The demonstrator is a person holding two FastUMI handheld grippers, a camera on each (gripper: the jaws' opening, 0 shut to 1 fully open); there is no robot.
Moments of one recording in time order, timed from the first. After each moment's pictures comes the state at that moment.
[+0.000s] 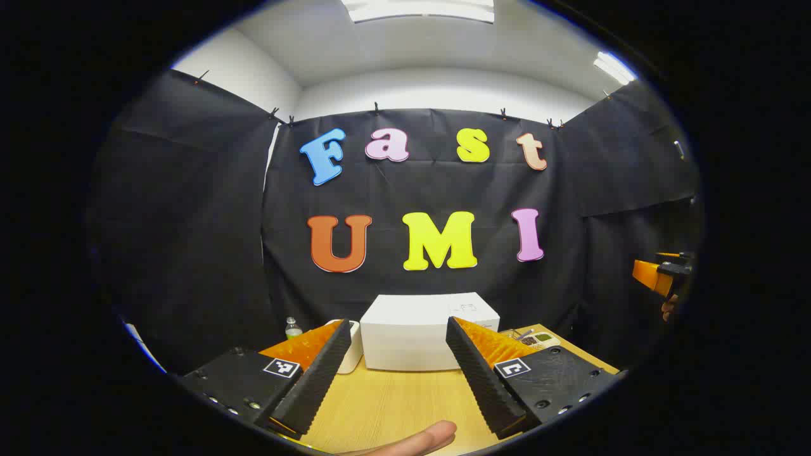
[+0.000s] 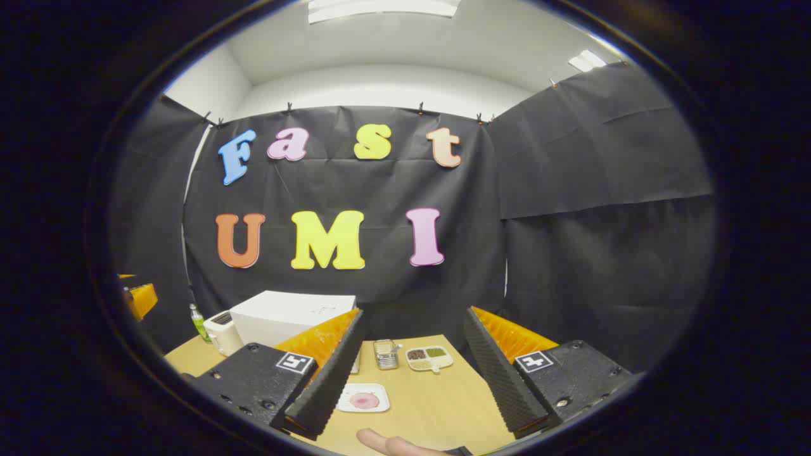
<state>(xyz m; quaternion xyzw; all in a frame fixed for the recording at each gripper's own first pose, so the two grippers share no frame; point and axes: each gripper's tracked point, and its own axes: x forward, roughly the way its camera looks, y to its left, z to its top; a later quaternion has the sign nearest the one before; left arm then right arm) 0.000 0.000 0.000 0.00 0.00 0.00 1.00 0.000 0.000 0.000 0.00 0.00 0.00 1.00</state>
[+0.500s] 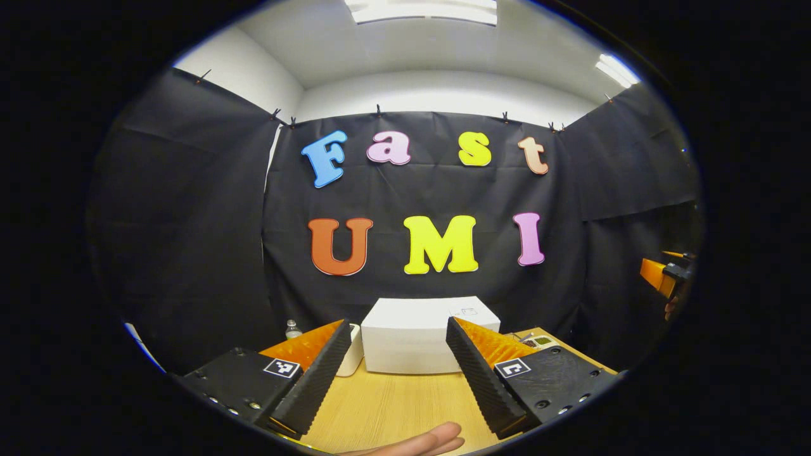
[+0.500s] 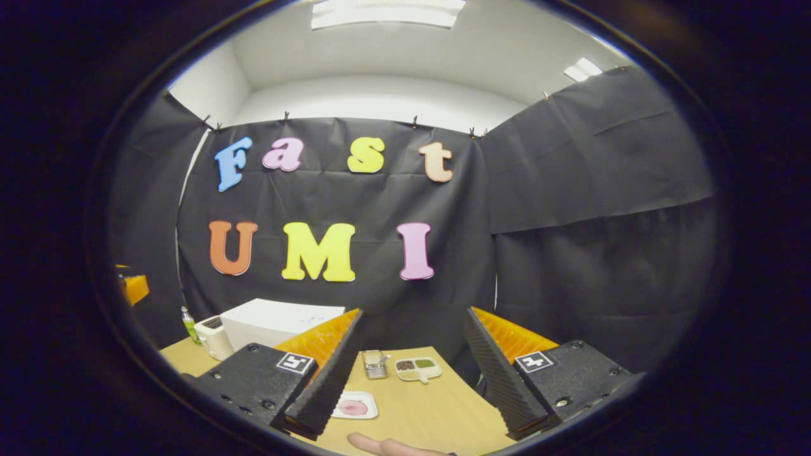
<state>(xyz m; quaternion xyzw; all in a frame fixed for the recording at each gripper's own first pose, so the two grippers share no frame) 0.005 0.000 0.003 -0.01 0.00 0.00 1.00 -0.006 -0.017 0.010 0.00 -0.03 -0.01 1.00</state>
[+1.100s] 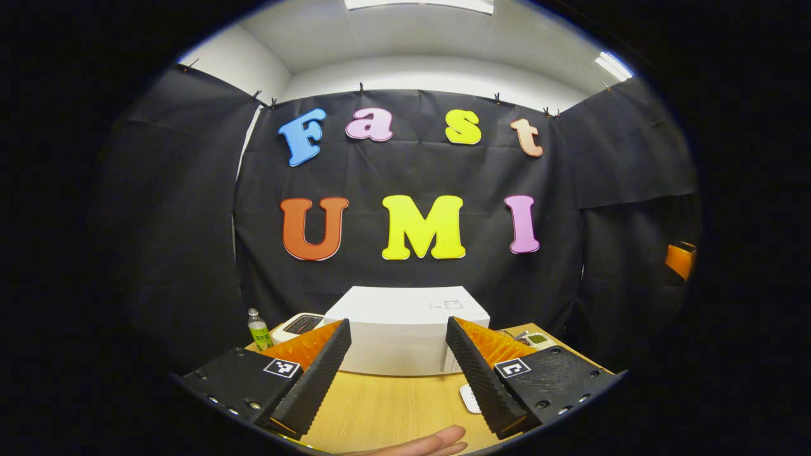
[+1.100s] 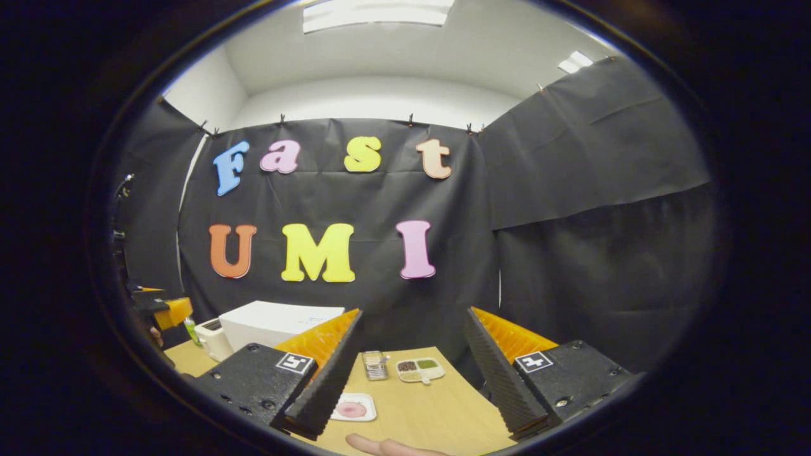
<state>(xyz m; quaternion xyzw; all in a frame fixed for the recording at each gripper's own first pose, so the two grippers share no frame) 0.105 -0.068 -0.053 -0.02 0.03 -0.03 1.00 0.019 -0.042 -0.009 0.01 -0.03 -0.01 1.00</state>
